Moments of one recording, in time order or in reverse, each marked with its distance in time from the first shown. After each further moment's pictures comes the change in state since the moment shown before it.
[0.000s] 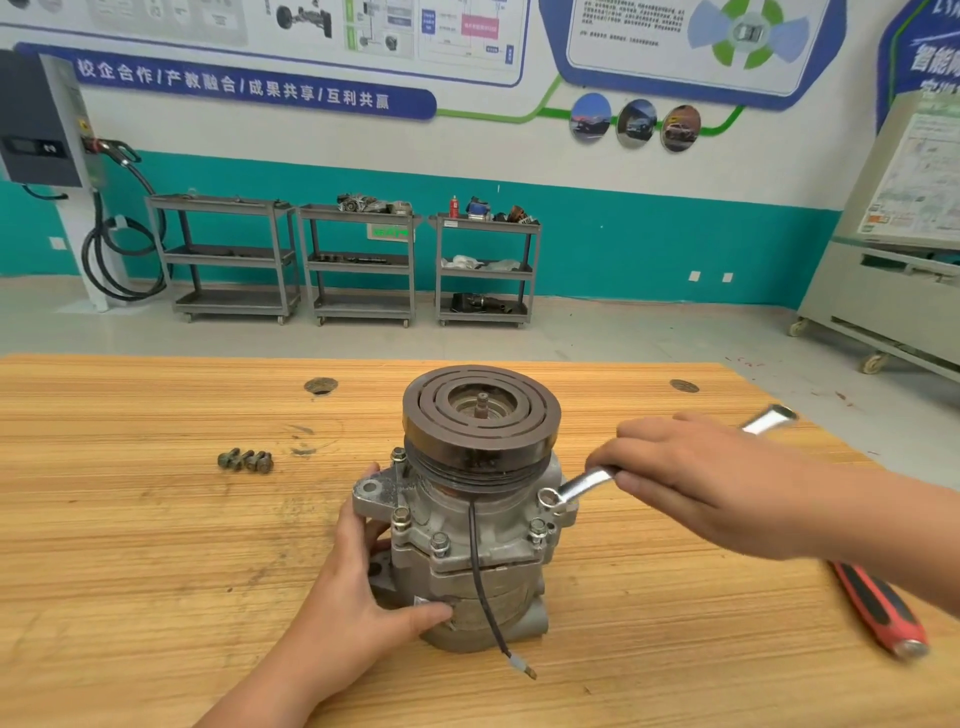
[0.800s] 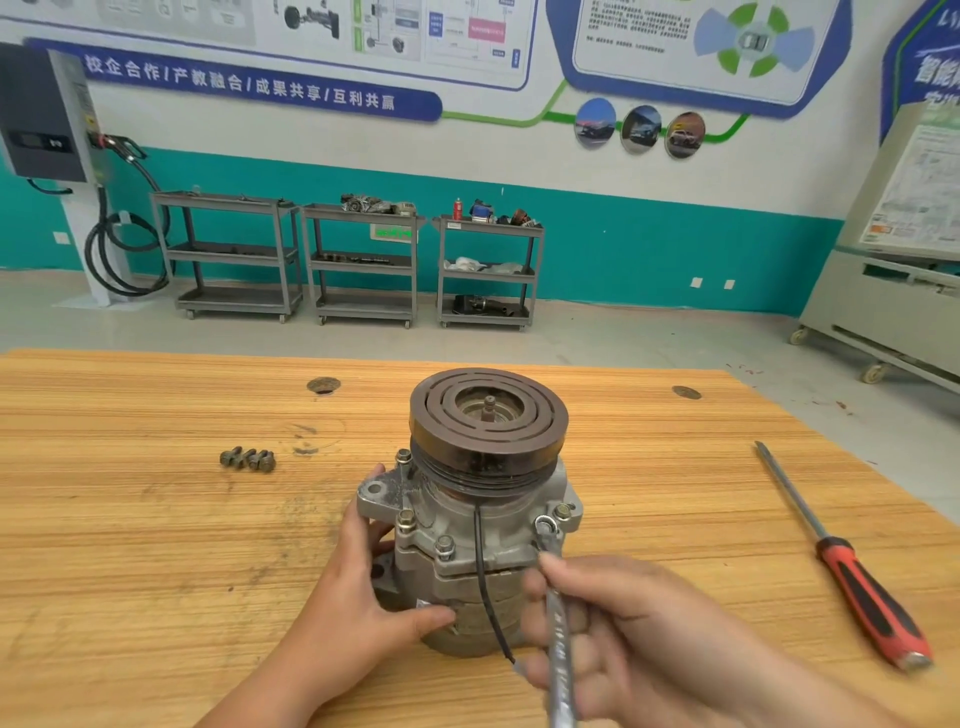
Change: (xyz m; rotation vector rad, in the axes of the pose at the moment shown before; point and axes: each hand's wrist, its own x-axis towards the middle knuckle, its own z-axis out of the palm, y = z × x) left_hand 0.001 -0.007 0.001 0.009 0.003 0.053; right_hand 0.000 -0.094 0.030 2.179 -0.219 0.537
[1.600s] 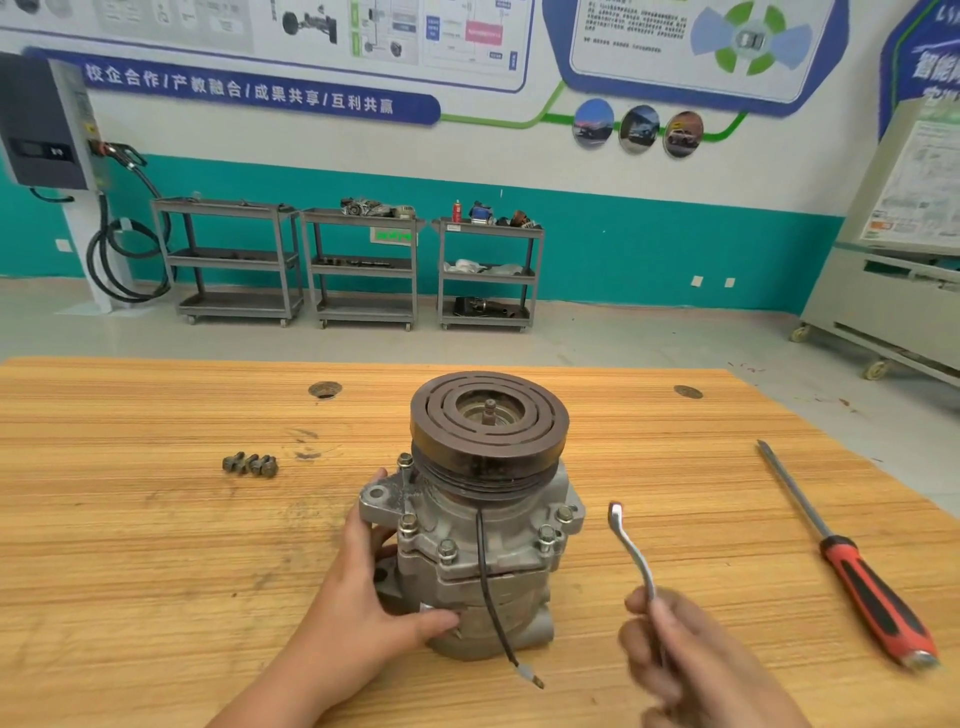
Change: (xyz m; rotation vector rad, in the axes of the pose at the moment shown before) left_hand 0.000 0.009 0.002 -0.007 0.017 -0.042; right_hand 0.000 0.053 -0.056 0.001 0.495 -0.453
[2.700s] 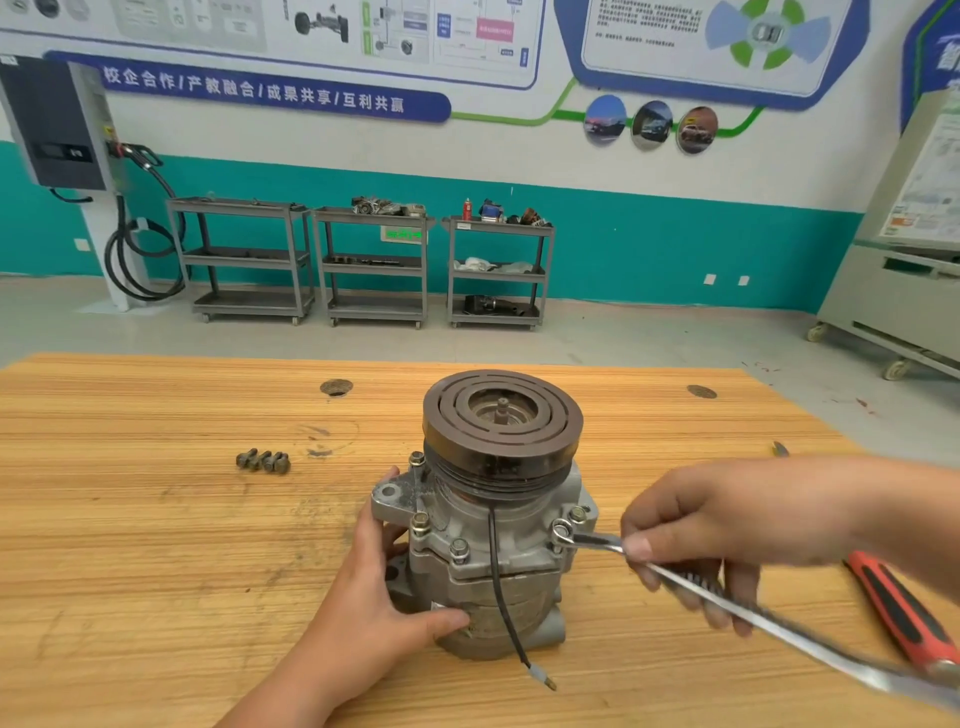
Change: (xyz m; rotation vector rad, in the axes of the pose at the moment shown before) left_hand 0.000 0.002 -0.003 0.030 -0.008 -0.049; right_hand 0.049 -0.124 0.021 -1.159 -0.701 0.310
